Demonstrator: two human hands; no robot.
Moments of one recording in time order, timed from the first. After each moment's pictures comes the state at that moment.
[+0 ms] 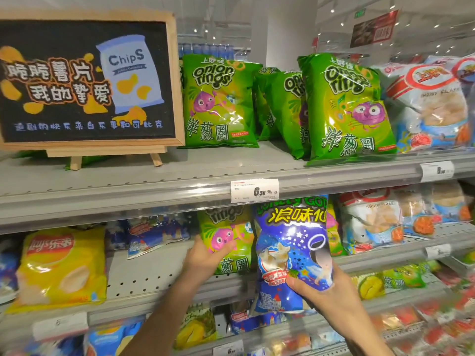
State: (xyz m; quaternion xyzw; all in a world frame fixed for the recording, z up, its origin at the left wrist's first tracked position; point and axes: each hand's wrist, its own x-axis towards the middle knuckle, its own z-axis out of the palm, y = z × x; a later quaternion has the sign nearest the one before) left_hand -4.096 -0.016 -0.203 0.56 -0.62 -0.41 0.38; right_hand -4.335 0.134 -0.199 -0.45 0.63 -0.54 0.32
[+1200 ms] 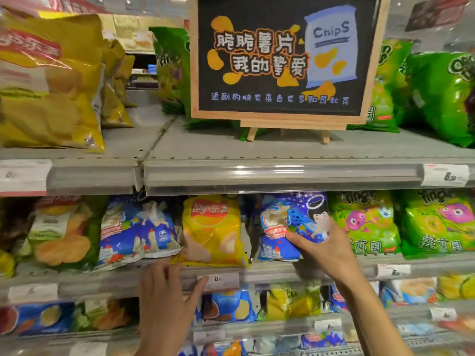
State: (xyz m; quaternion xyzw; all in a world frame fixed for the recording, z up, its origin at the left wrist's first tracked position) left_hand -3.759 0.055 -0.267 0.67 -0.66 0.12 0.32; right_hand -4.075 0.031 -0.193 -0.51 0.60 -0.54 0.29
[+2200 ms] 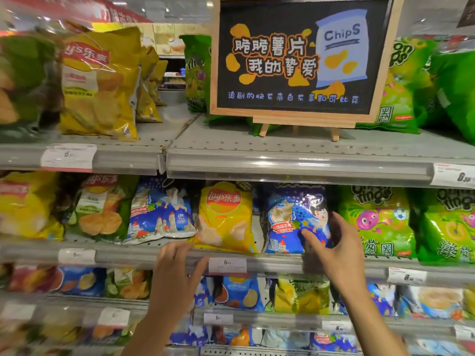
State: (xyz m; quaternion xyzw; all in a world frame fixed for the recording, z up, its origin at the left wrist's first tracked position) left_hand -3.752 0.072 -0.256 0.65 -0.67 0.00 0.36; right_hand -4.079 0.046 -0.213 -0.55 0.65 -0.51 0.11
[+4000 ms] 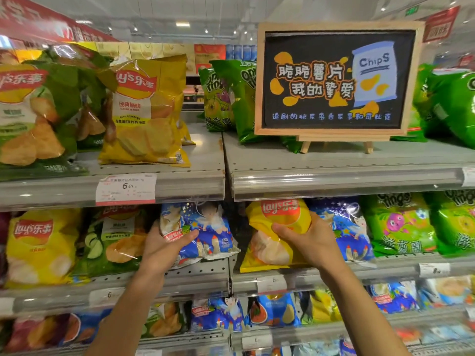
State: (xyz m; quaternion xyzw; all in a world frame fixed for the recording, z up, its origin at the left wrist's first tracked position) left_hand -3.616 -0.012 -0.180 0.52 -0.46 -0.44 0.57; right_hand -3.925 0.027 -0.155 -0.55 0.62 -0.50 0.25
